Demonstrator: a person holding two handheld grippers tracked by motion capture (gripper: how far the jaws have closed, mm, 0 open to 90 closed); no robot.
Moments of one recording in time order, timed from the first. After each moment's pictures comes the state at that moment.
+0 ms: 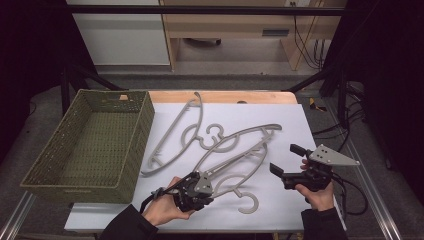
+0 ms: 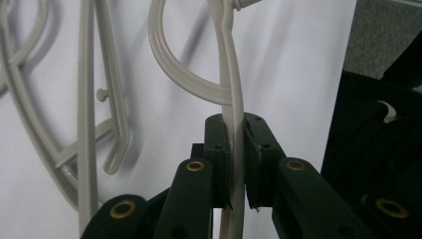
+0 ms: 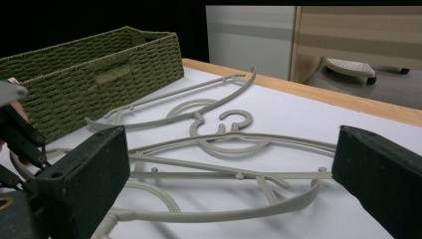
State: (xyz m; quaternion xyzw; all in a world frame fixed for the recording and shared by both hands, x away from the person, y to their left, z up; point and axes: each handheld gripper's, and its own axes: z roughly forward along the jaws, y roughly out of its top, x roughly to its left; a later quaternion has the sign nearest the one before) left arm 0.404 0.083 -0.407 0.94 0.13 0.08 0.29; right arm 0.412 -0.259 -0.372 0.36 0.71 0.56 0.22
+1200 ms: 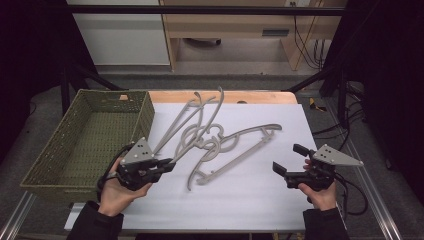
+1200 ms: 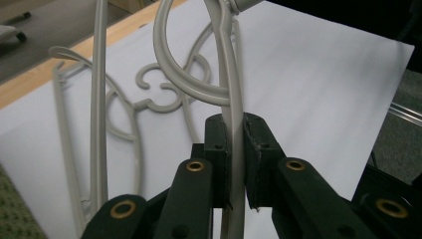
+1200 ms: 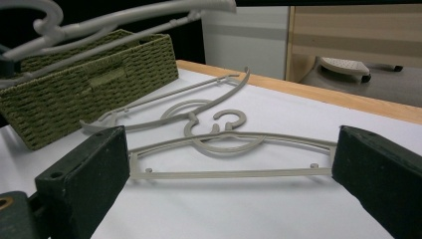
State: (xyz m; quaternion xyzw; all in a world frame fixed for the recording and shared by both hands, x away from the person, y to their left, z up) left arm 0.408 0.193 -0.321 0.85 0.27 0.16 0.43; right arm 0.413 -0.266 -0.374 0.37 0.70 0.57 0.22
